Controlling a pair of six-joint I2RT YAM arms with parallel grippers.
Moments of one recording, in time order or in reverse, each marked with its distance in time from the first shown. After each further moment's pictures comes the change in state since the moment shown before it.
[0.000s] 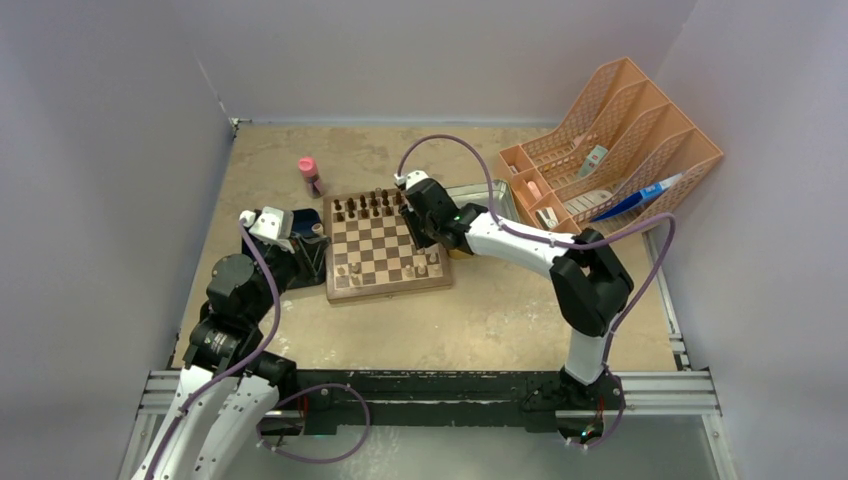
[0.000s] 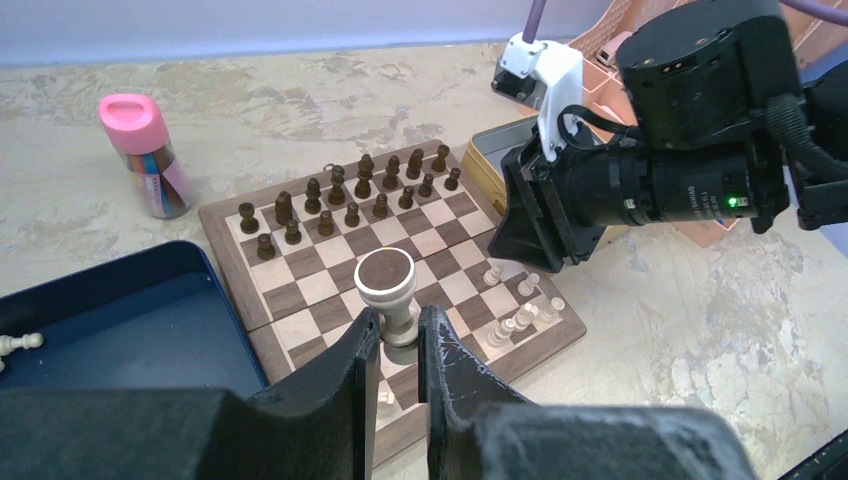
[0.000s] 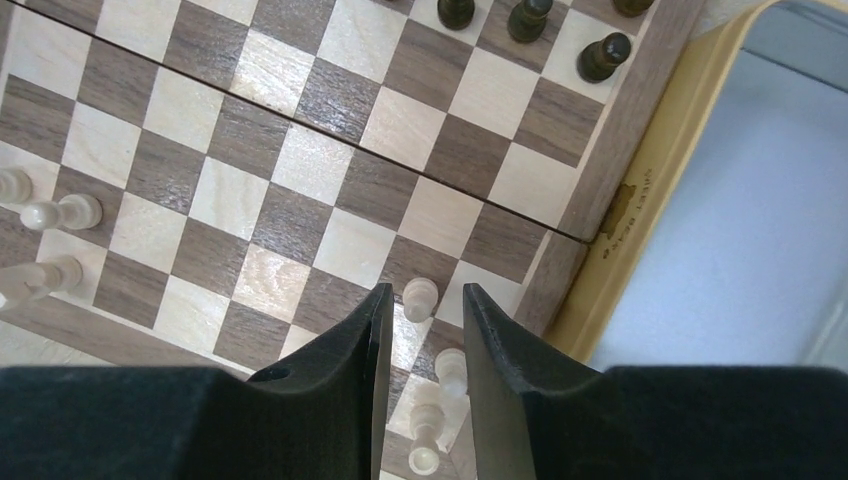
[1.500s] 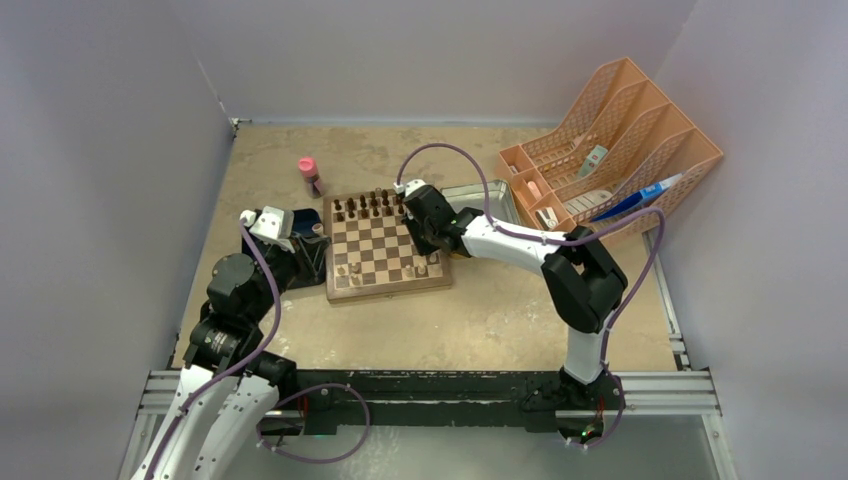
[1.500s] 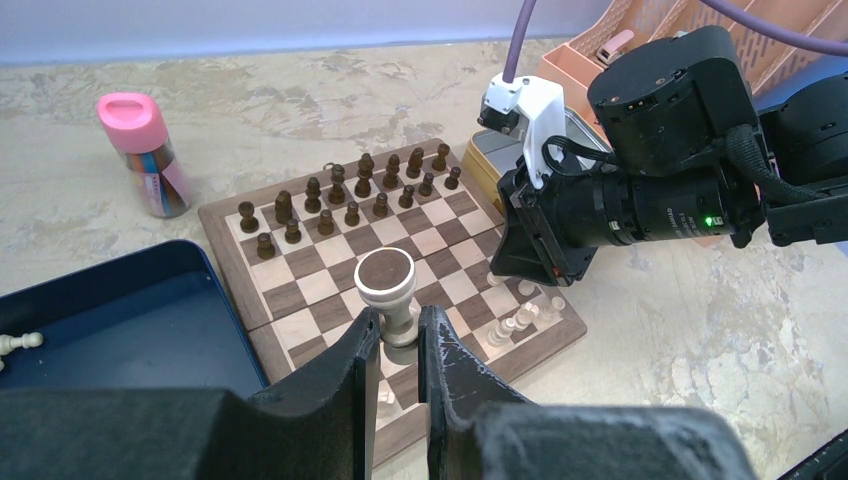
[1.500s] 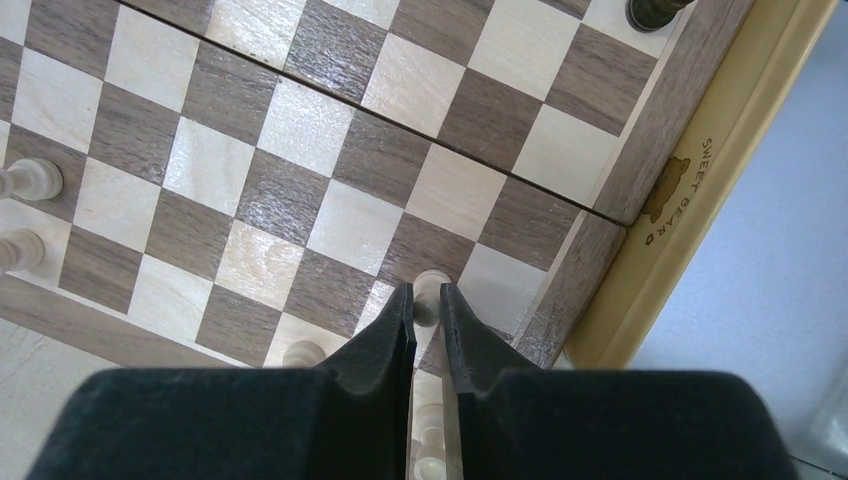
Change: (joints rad) left arm 0.000 0.003 0.000 0.000 0.000 0.000; right arm -0.005 0.047 -0.025 0.009 -0.042 0.010
